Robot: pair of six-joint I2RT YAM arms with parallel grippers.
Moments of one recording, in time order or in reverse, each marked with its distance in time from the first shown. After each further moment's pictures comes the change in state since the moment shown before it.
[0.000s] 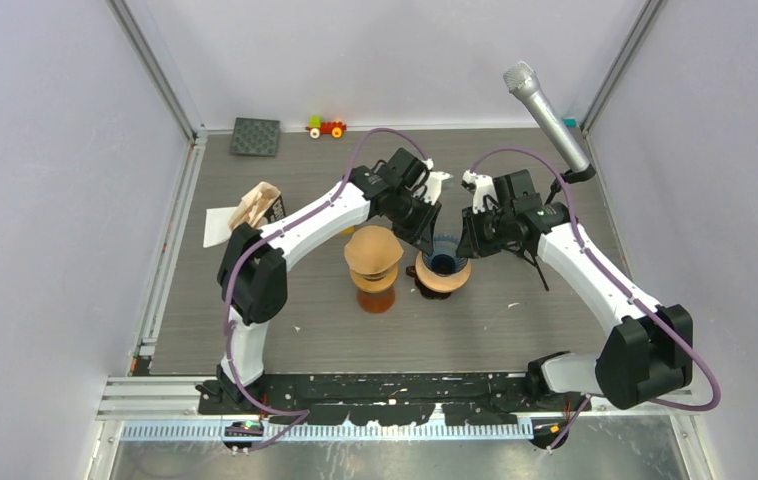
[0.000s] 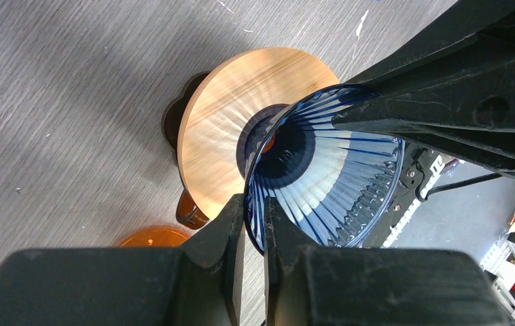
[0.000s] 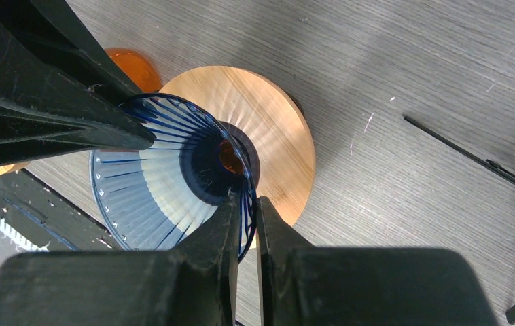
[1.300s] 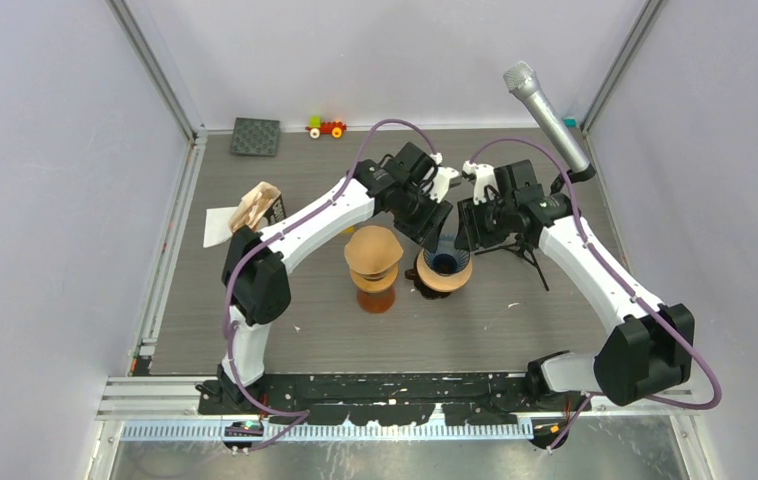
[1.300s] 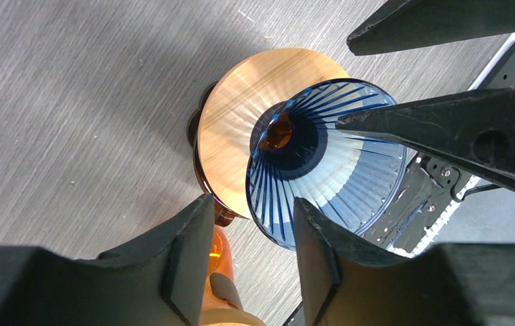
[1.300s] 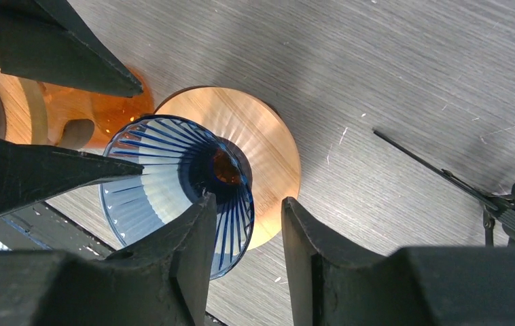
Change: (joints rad) left arm -0.031 0.011 0.113 -0.104 -0.113 0.087; right arm 0.001 0.014 0.082 -0.044 0.041 -0.038
